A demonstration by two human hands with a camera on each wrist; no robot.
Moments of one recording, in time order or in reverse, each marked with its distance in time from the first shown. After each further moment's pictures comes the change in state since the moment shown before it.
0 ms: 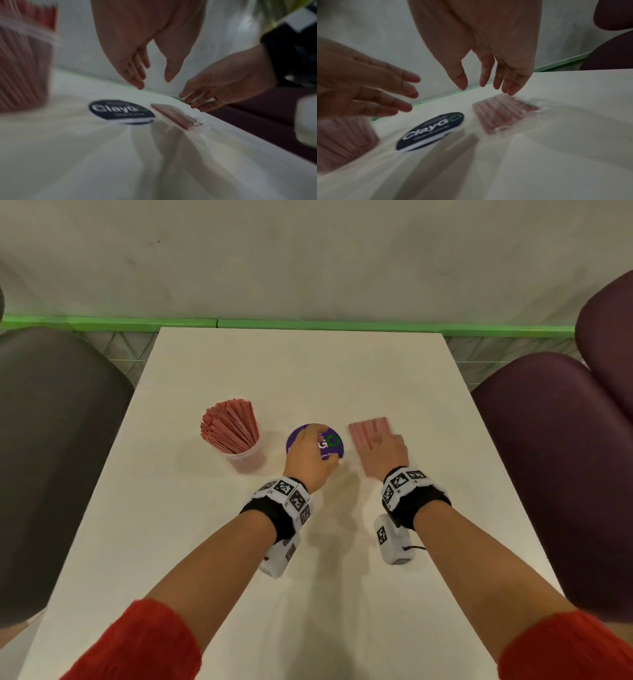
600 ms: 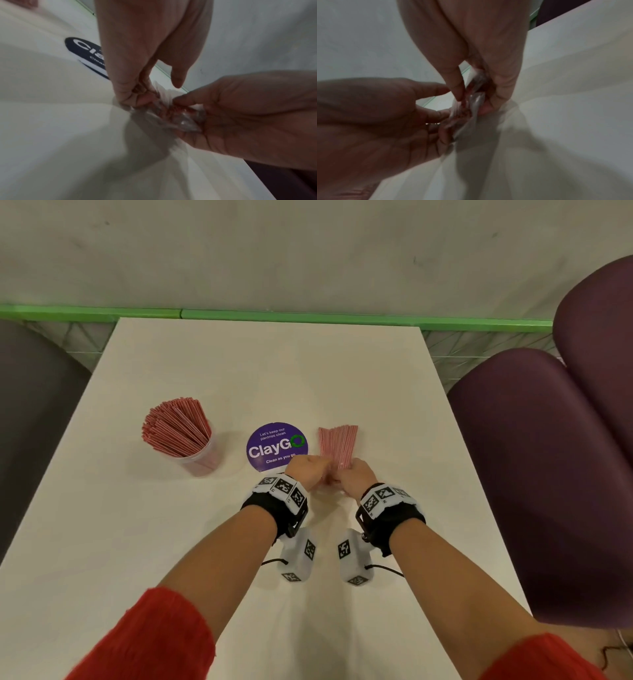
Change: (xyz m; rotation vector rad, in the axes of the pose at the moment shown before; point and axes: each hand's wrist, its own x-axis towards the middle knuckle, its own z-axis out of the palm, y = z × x) left_hand 0.028 0.013 0.075 -0.217 -0.221 -0.463; right_hand 0.018 0.049 0.006 0.391 -0.309 0.124
